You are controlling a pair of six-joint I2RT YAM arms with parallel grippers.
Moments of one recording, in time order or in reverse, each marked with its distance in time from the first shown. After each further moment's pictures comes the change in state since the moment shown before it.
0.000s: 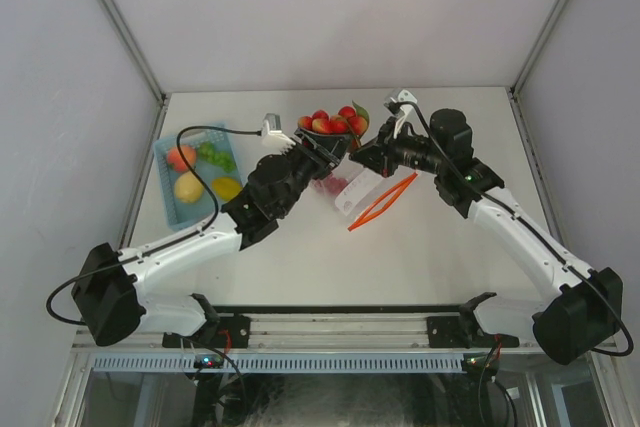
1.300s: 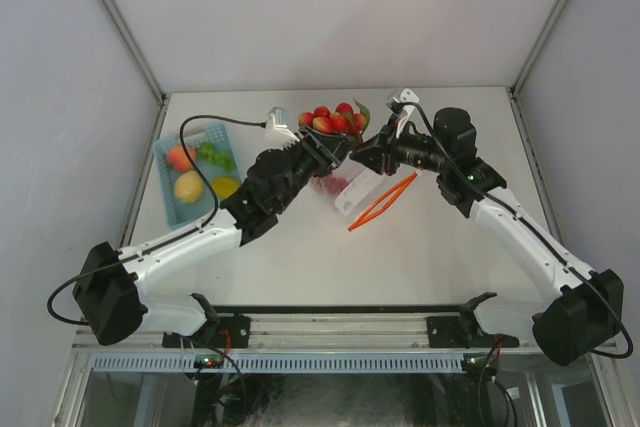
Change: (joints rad) left arm 0.023 0.015 0.034 -0.054 0.097 0.106; right arm -0.018 -0.003 0.000 0.019 -0.043 -0.035
